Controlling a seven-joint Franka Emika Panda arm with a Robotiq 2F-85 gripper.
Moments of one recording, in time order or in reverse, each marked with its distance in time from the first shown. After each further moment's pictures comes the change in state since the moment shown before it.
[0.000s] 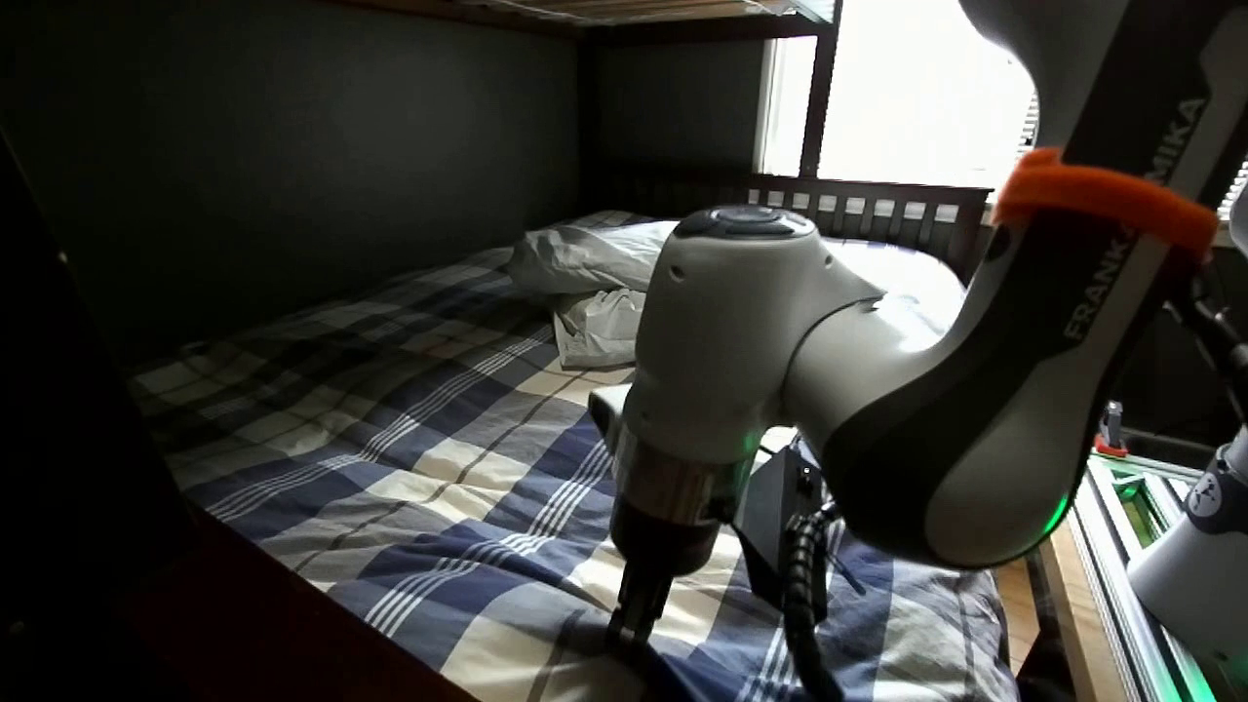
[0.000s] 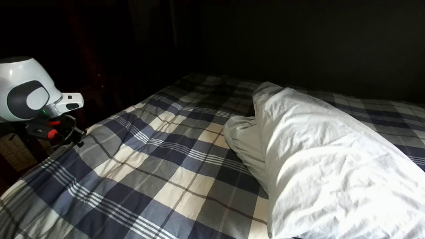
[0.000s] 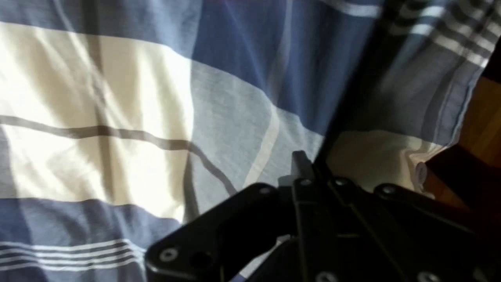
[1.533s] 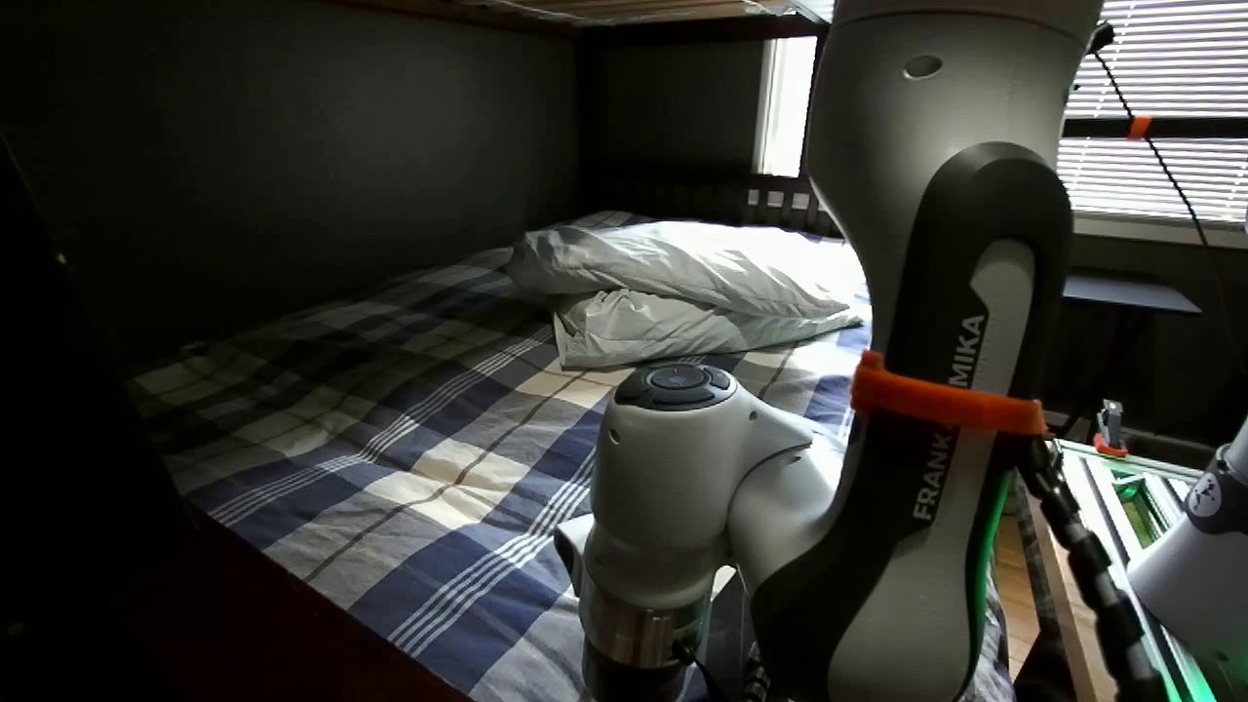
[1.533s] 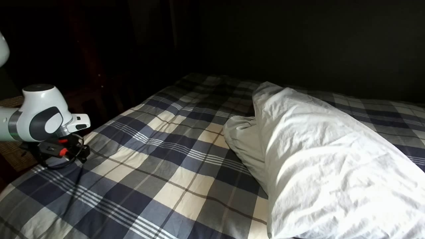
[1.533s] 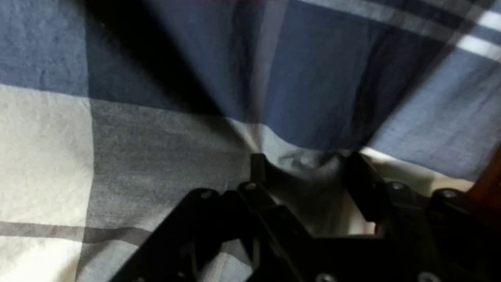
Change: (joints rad) arm -0.196 0.313 0.239 0.191 0.036 0.061 -0.112
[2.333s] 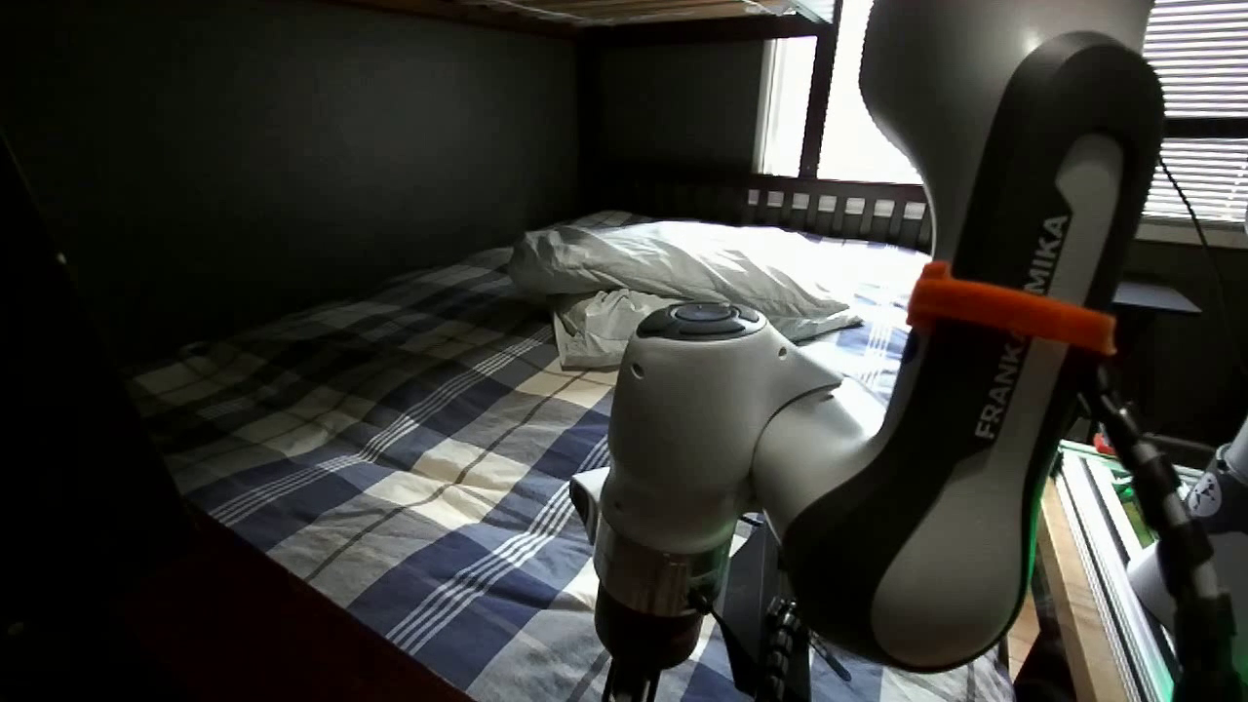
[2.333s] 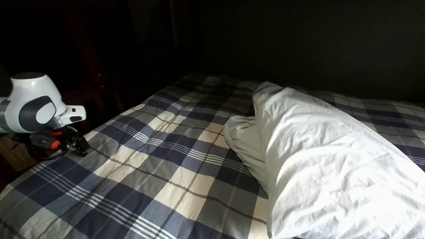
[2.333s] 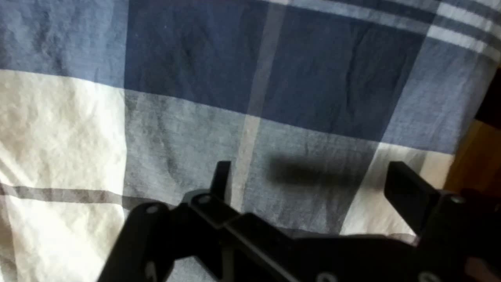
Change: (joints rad) arm 0.001 -0.129 -0.009 -0.087 -0.002 -0.027 0.054
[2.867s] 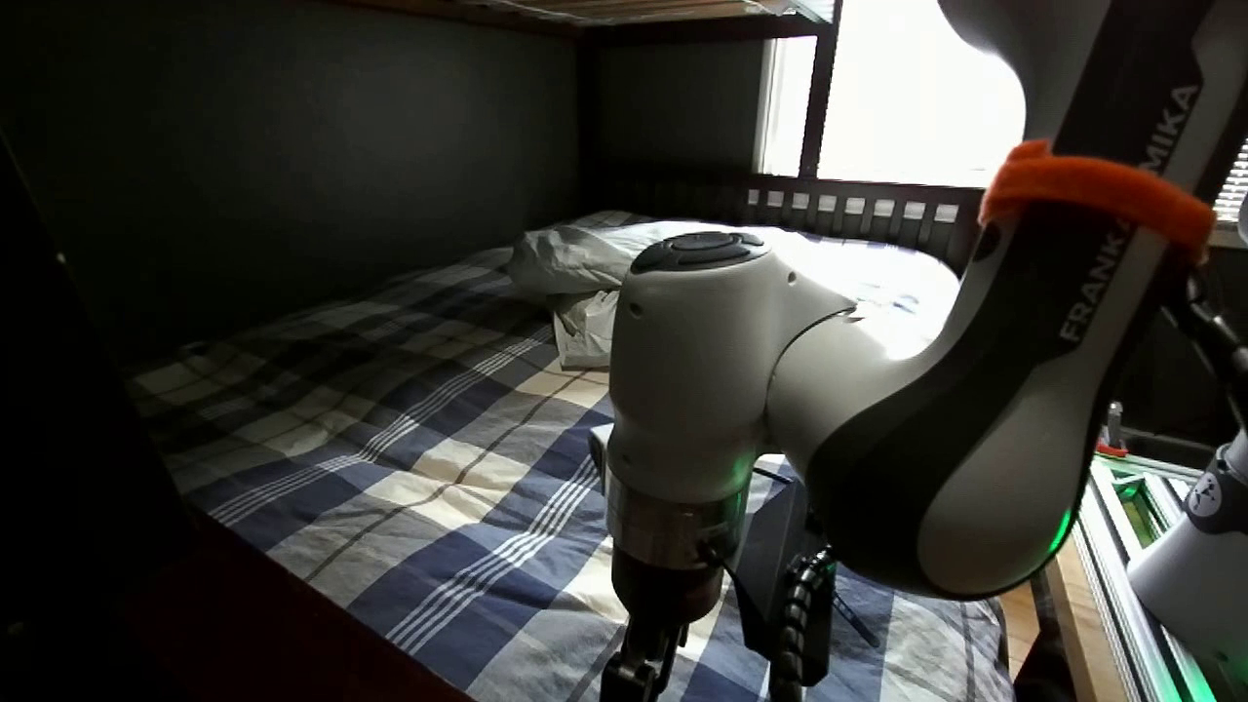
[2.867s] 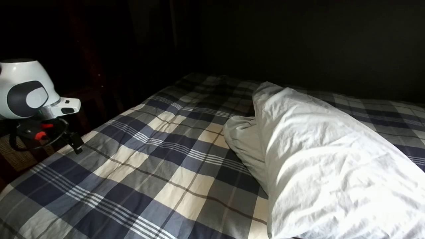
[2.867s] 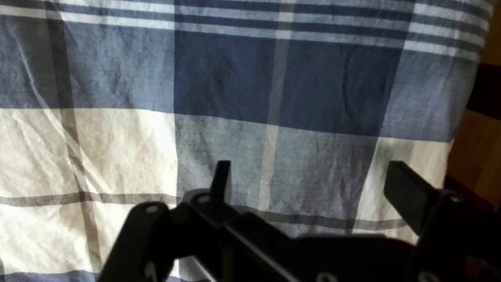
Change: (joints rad) arm 0.079 -0.142 -0.076 -0.046 -0.024 -0.168 0.164
